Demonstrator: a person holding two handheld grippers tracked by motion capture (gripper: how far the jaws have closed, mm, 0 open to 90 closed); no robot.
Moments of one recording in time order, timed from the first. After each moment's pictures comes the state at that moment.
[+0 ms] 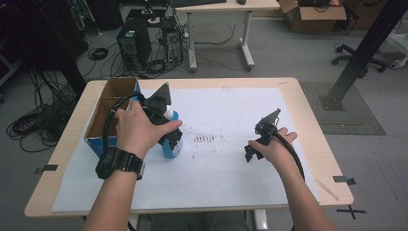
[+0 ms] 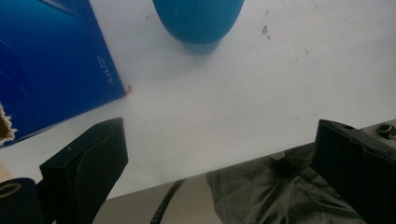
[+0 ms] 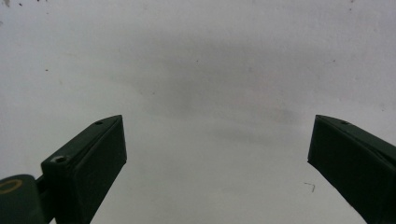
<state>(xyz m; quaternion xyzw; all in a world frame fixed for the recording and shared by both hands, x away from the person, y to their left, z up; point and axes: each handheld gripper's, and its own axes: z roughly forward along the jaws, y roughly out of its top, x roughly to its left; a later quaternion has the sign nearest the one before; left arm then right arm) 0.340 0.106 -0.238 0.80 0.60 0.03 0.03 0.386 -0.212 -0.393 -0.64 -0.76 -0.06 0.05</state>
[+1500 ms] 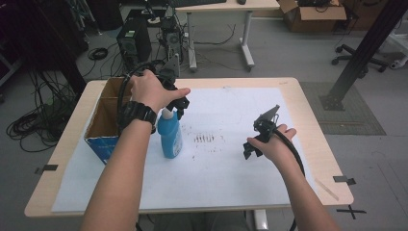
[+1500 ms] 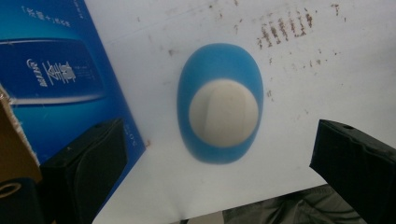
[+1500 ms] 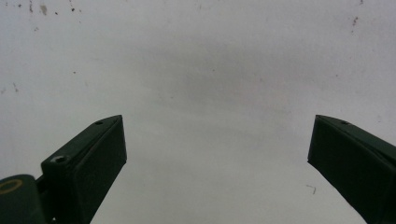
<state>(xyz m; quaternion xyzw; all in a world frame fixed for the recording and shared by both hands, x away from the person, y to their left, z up) 0.425 0.093 -0.228 0.80 0.60 0.03 0.01 0.388 -0.207 -0.381 -0.63 -0.77 -0.08 0.05</state>
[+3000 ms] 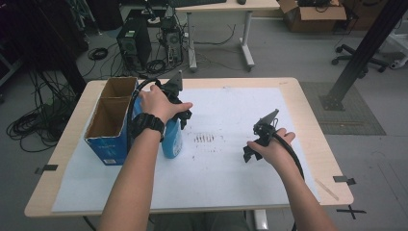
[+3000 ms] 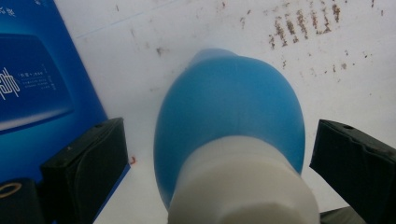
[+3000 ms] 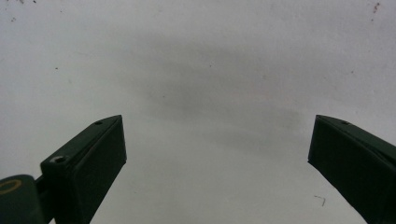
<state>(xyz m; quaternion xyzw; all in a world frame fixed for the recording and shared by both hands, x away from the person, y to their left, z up) 0.437 0.092 -0.284 0.80 0.60 0.01 0.00 0.386 -0.210 -0.397 -0.63 -0.77 -0.08 0.06</state>
